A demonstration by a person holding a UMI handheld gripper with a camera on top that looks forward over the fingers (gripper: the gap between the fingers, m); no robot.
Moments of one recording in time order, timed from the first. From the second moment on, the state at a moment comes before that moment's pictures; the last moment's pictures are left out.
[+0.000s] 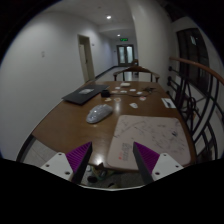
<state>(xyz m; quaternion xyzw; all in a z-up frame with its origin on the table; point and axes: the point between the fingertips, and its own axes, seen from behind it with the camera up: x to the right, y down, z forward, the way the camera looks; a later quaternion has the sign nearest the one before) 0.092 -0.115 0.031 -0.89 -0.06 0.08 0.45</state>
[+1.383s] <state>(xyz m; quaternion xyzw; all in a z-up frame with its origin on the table) 0.512 -0.402 0.081 -0.91 0.00 0.01 0.42</state>
